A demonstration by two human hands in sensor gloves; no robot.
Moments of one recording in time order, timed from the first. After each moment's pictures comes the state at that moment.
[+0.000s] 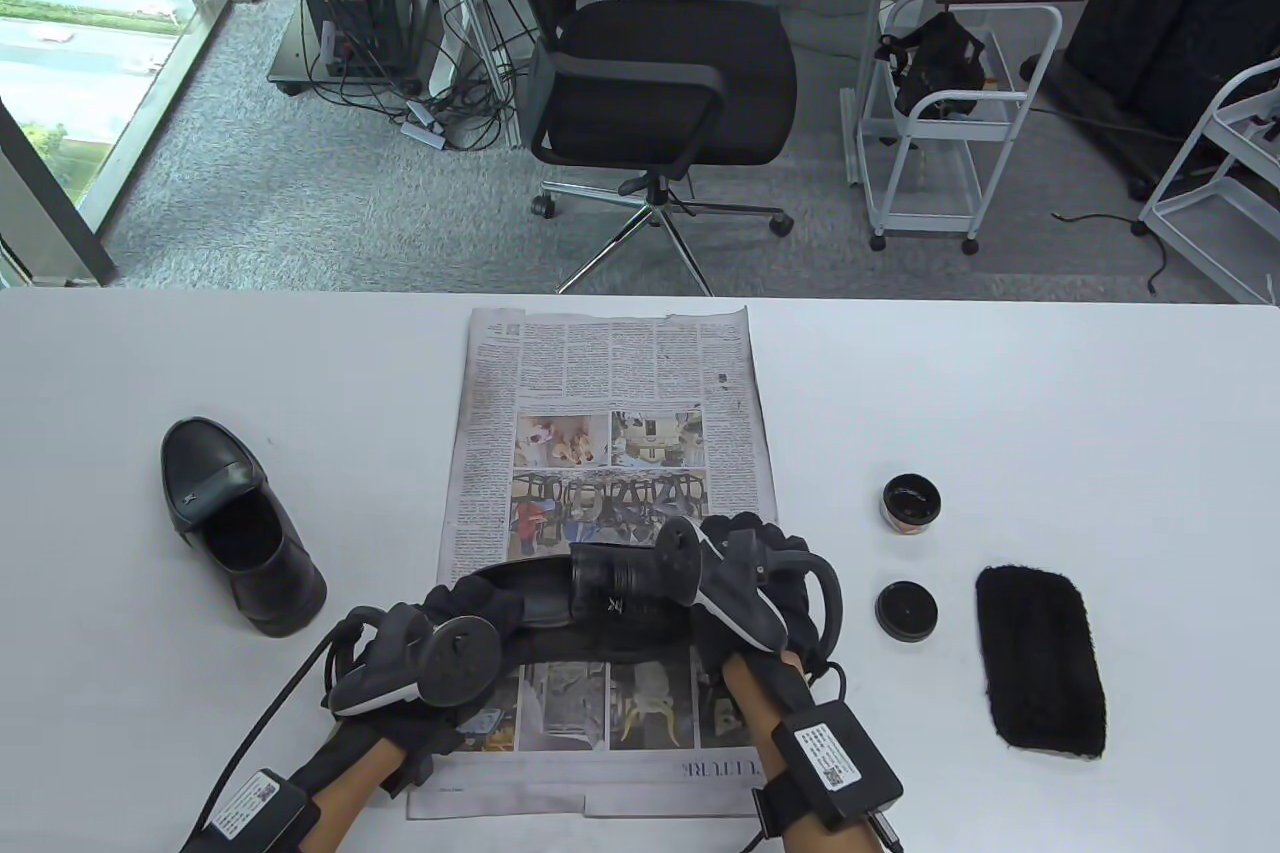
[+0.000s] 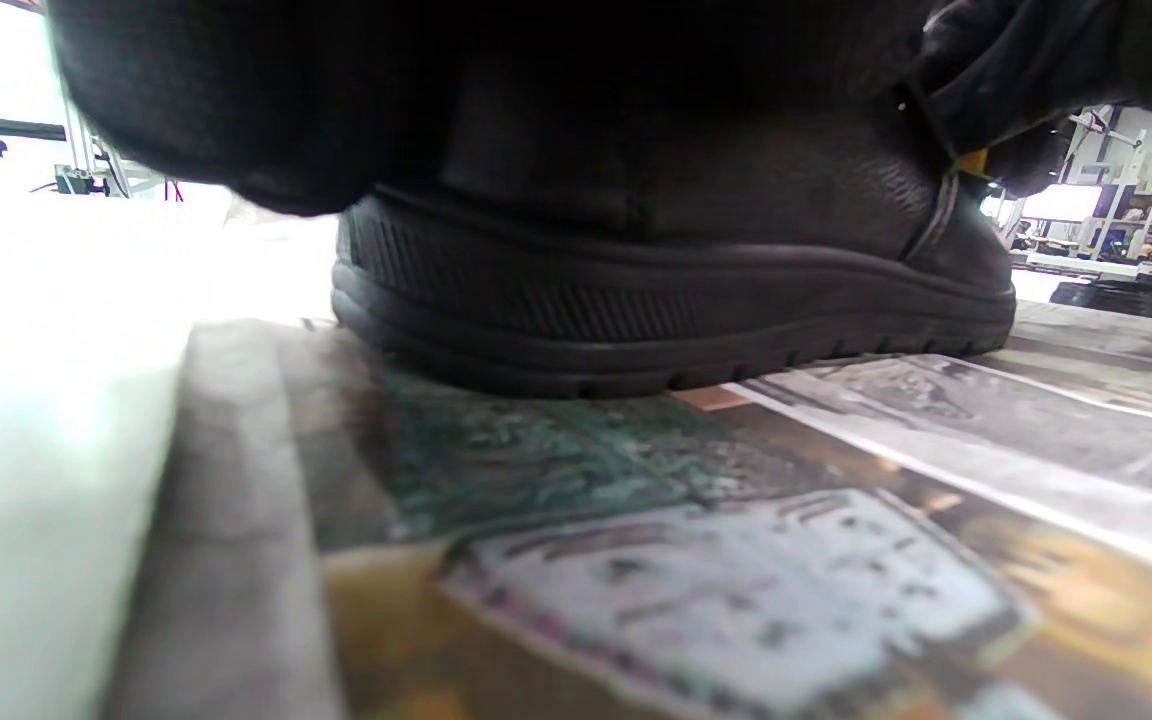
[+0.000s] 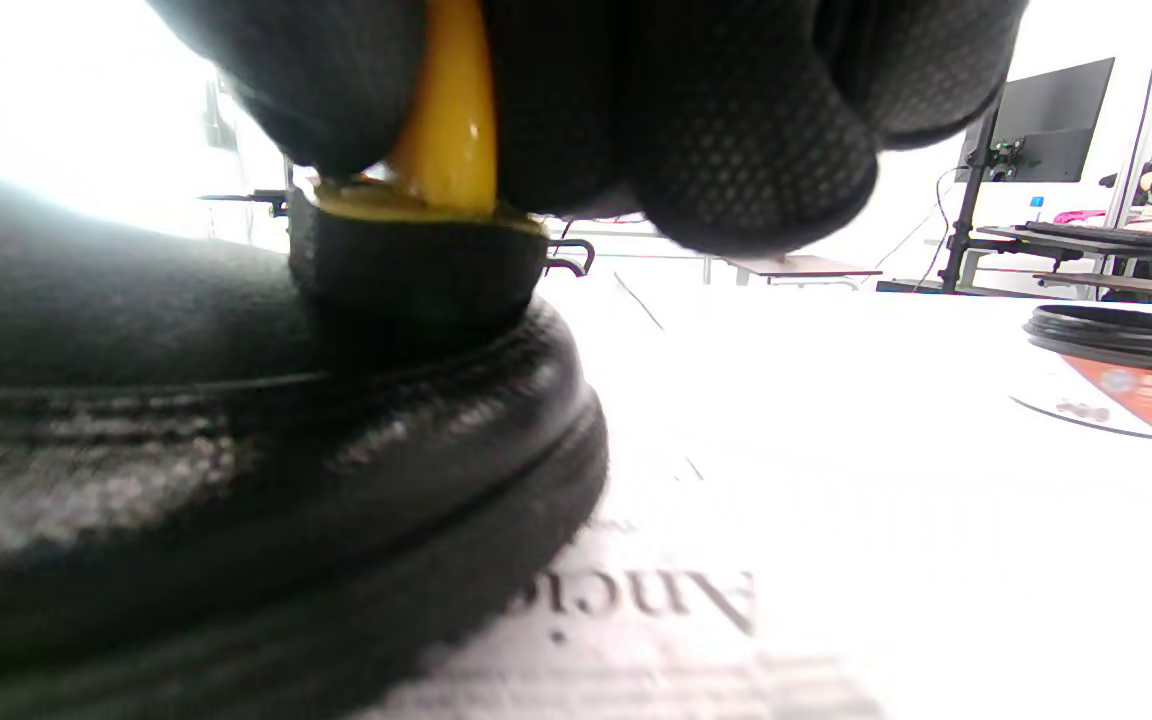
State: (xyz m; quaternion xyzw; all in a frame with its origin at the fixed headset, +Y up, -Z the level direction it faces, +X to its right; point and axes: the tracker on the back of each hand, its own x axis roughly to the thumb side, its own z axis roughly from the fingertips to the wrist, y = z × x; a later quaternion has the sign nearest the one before) left_hand -0.199 -0.727 -0.269 -0.05 -0.26 0.04 0.96; right_hand 0.059 -0.701 -0.313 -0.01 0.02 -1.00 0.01
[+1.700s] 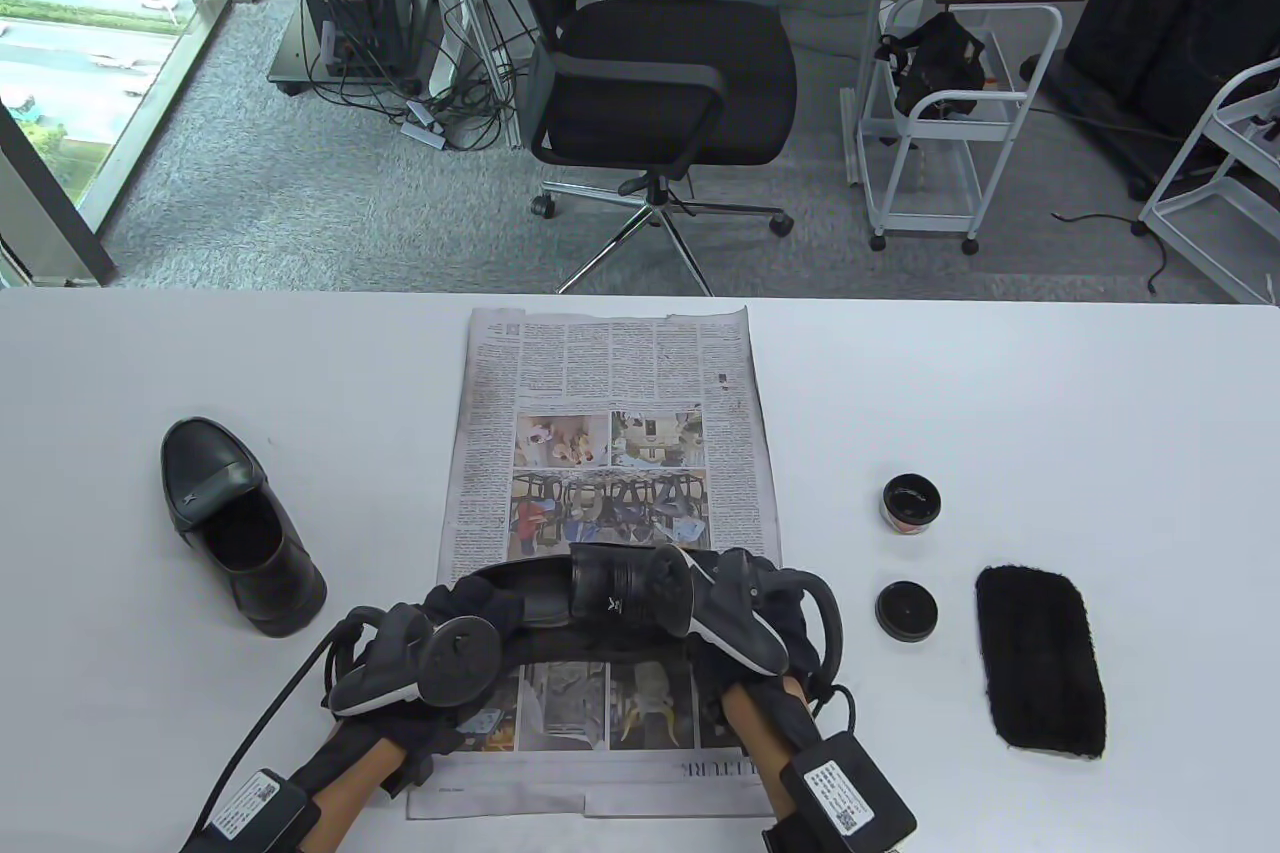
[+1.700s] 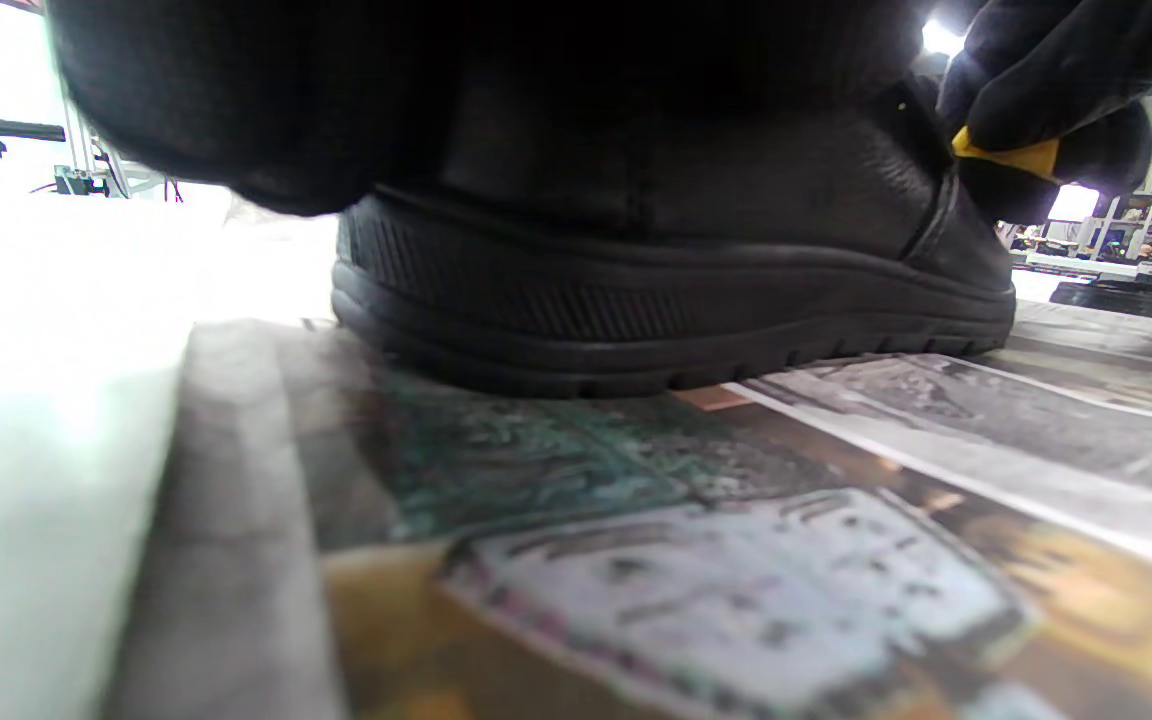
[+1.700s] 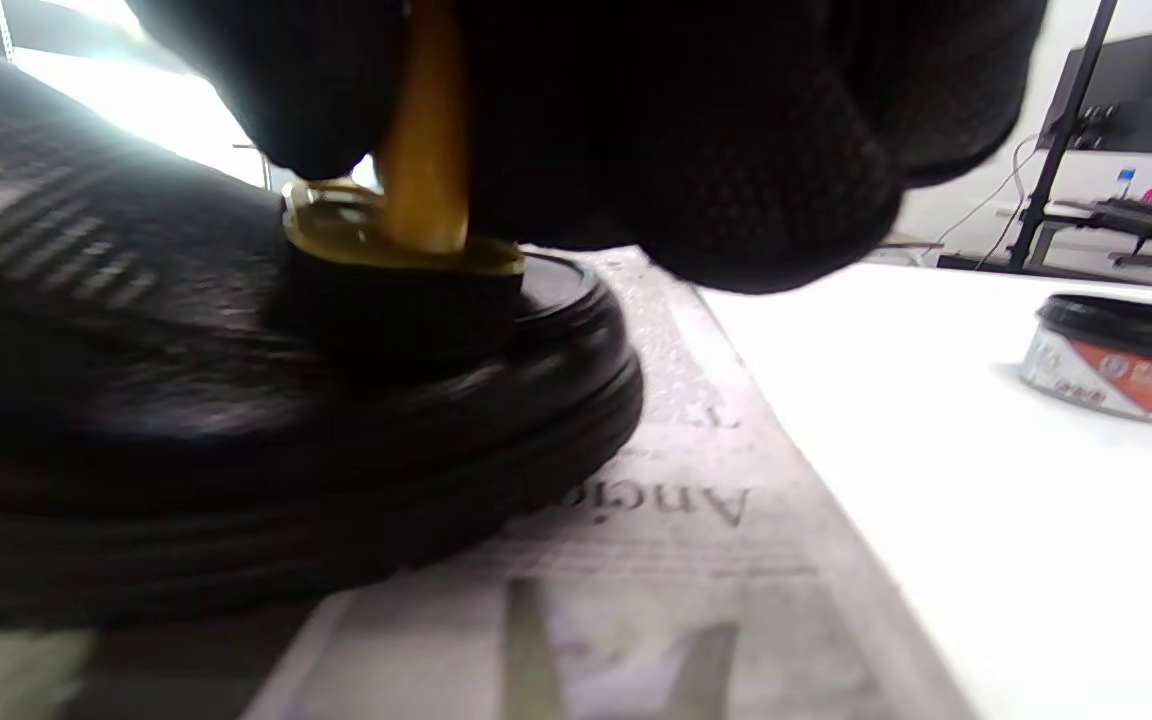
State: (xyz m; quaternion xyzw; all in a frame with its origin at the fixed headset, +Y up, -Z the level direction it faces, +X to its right) left_hand -0.199 -0.728 -0.270 -0.05 -0.26 0.04 0.96; right_hand 0.043 -0.695 -0.293 -0.05 -0.02 -1.00 0.01
